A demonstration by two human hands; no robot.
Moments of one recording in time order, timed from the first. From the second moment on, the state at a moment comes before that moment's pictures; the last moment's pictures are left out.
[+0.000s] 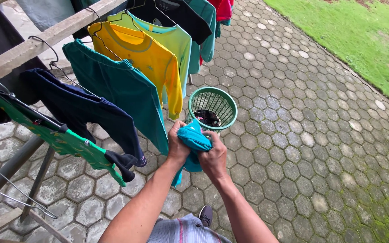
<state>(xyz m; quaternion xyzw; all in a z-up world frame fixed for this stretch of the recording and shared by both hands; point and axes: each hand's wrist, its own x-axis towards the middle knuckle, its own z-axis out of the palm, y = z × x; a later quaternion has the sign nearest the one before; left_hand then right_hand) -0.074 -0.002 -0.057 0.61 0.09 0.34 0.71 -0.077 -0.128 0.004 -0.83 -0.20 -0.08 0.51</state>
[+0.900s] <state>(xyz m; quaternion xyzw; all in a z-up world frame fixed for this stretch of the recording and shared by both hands) -0.080 -0.021 0.013 0.33 -0.02 -0.13 0.94 0.031 -0.219 -0.012 -0.48 -0.09 0.41 0.77</state>
